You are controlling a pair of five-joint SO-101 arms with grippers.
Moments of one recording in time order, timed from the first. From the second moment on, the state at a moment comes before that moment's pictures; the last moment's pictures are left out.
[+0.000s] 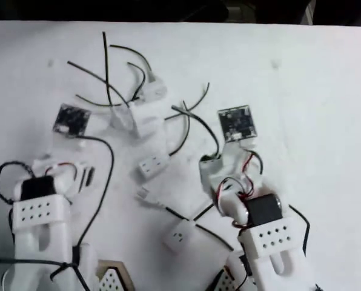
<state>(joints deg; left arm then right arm) -18.4 -48.7 63.6 55.6 -24.9 -20.3 -61.1 59.9 56.6 -2.2</state>
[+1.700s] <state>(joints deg) -23.9 -49.5 72.5 45.5 -24.9 -43.6 -24.4 64.6 10.5 1.5</state>
